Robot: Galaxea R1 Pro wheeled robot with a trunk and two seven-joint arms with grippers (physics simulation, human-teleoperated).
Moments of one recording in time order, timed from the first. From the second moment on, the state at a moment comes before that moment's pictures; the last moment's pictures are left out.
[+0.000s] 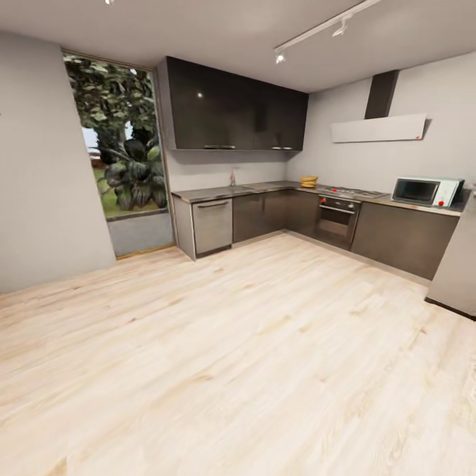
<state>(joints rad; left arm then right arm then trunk) 0.00 -0.04 -0.01 -0.03 0.13 -0.03 0.07 0.00 -0.02 0.00 0.02 0.05 -0.12 0.00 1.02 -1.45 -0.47</state>
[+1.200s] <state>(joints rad) 0.00 -0.04 -0.01 -0.03 0.13 -0.04 0.08 0.00 -0.02 0.00 0.02 0.05 -0.12 0.00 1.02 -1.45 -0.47</state>
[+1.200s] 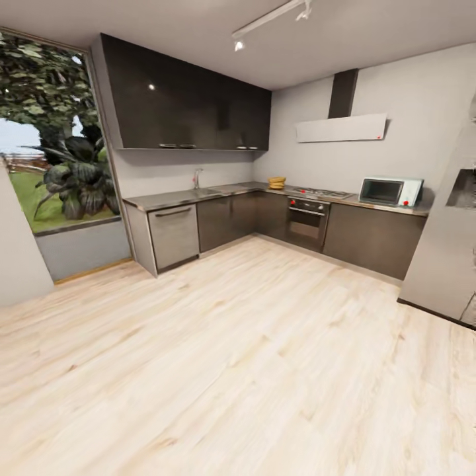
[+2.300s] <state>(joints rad) 0.00 -0.04 -0.01 -0.03 0.13 -0.04 0.08 0.00 -0.02 0.00 0.02 0.05 -0.12 0.00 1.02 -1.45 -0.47</state>
